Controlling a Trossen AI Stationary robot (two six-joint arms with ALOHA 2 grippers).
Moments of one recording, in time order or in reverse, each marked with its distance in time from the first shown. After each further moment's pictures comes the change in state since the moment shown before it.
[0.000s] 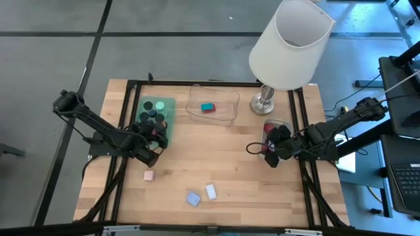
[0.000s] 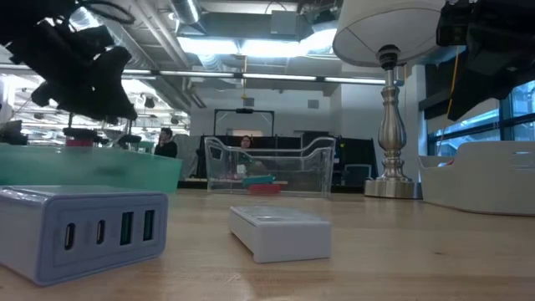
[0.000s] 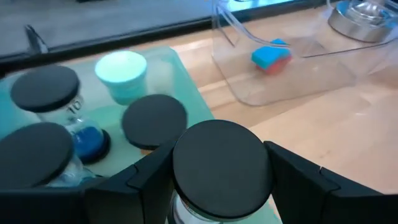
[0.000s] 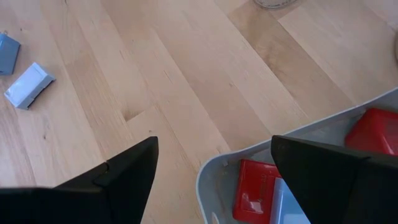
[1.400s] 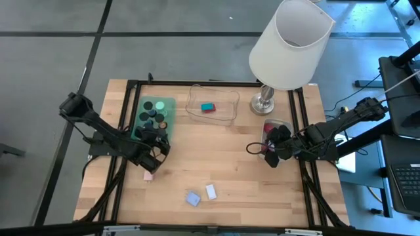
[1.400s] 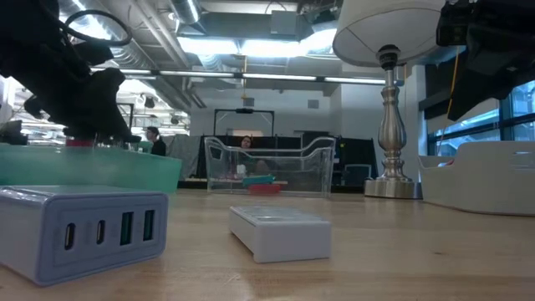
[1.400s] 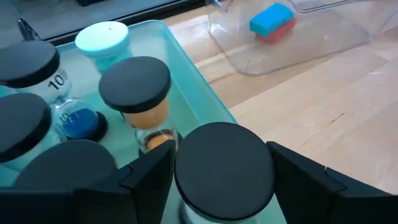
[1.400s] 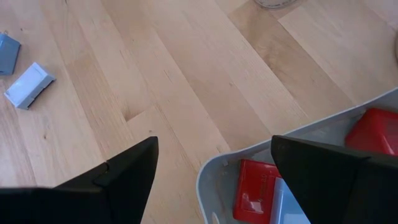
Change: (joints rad) left arm -0.063 0.178 0.007 0.017 0.035 -0.061; right arm 0.000 0.000 0.000 0.000 -0.001 0.000
